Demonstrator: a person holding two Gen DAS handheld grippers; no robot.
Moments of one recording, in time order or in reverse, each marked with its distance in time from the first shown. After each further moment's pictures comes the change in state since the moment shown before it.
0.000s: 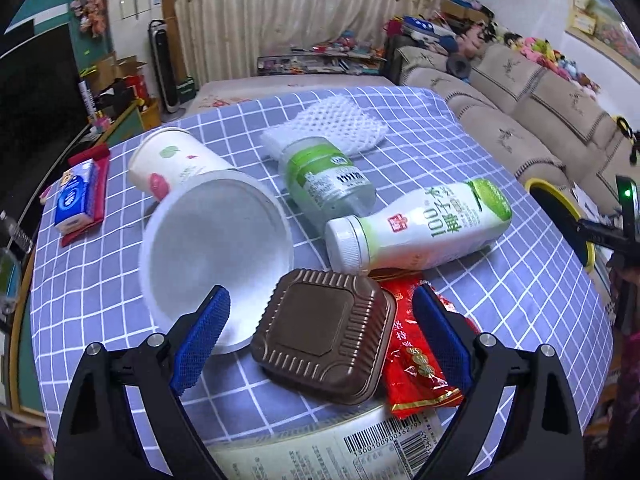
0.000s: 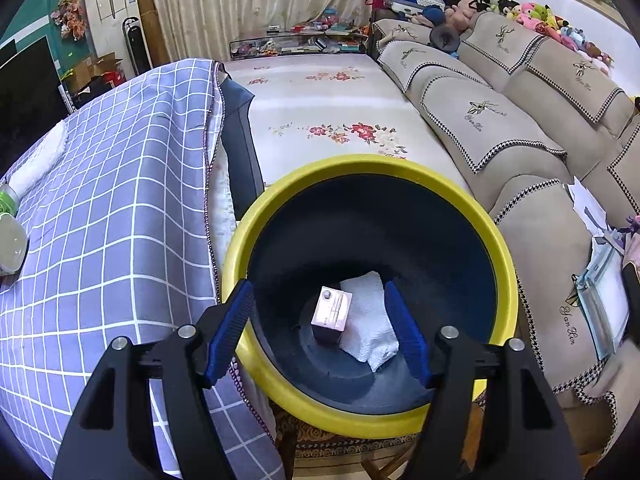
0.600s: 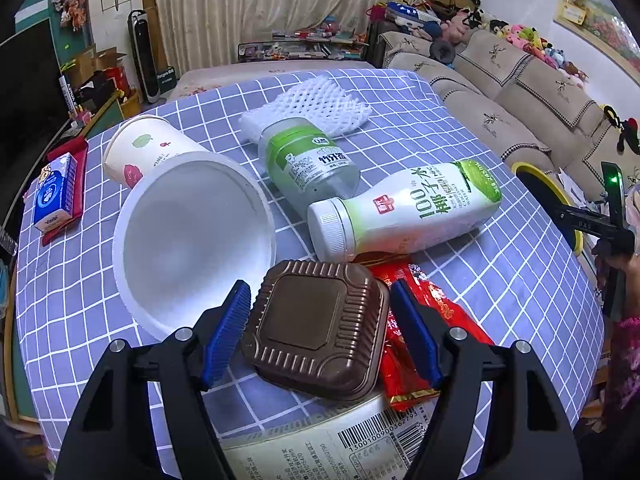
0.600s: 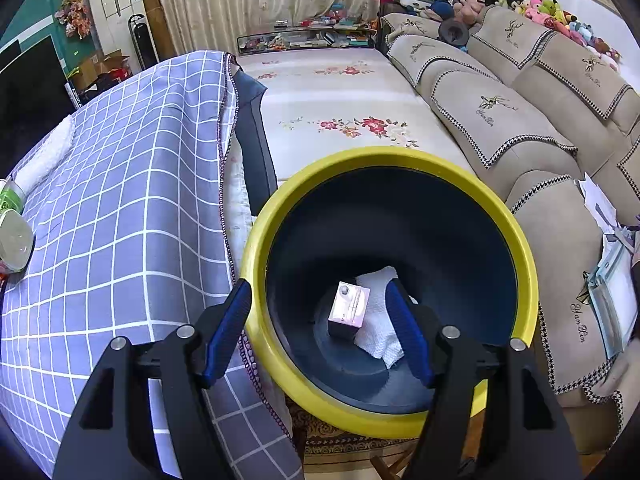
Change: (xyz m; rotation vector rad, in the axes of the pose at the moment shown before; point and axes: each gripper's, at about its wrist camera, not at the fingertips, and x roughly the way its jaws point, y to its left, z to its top) left arm 0.007 0.000 -0.001 0.011 0.051 -0.064; right arm 0.007 0.005 -0.003 0.003 0.020 0.043
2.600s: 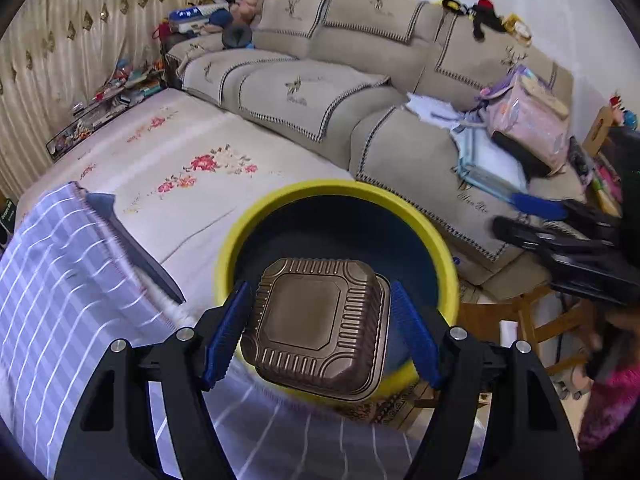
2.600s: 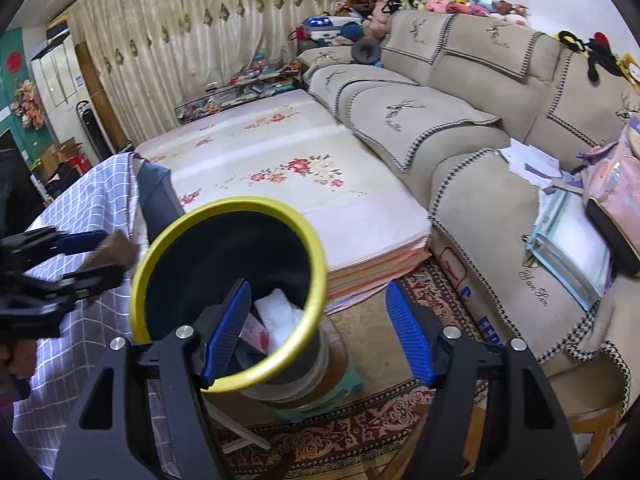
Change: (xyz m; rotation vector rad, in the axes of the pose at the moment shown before) left arm 0.128 -0.418 0.116 0.555 0.040 -0.355; right arm -0.091 -0.166 -0.042 0.251 -0.176 -0.095
